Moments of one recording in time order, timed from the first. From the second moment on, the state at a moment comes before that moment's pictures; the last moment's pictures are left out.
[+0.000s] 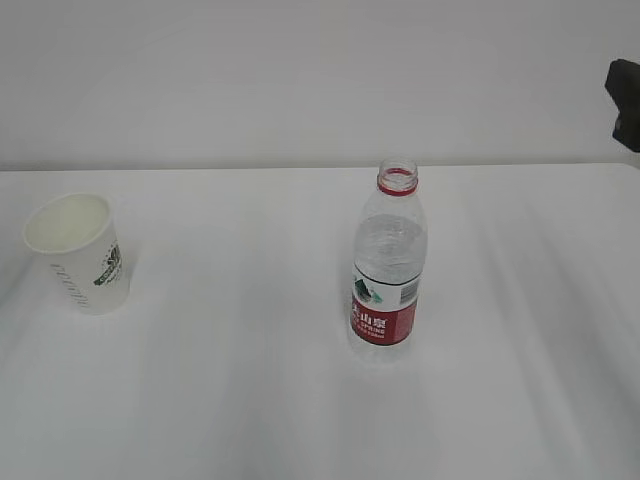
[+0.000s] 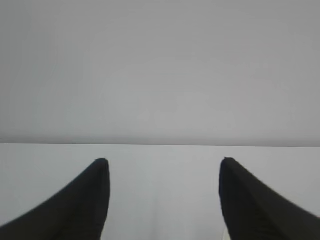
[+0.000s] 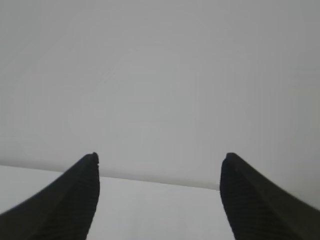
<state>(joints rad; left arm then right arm) 0.09 1.20 -0.54 0.03 -0.36 -0.06 0.15 1.18 -0.52 0.25 -0.49 -0.31</state>
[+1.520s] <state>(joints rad) -0.26 1.53 0.00 -0.04 -1.09 -0.11 0.15 1.62 0.00 -0.28 -1.14 0.08</state>
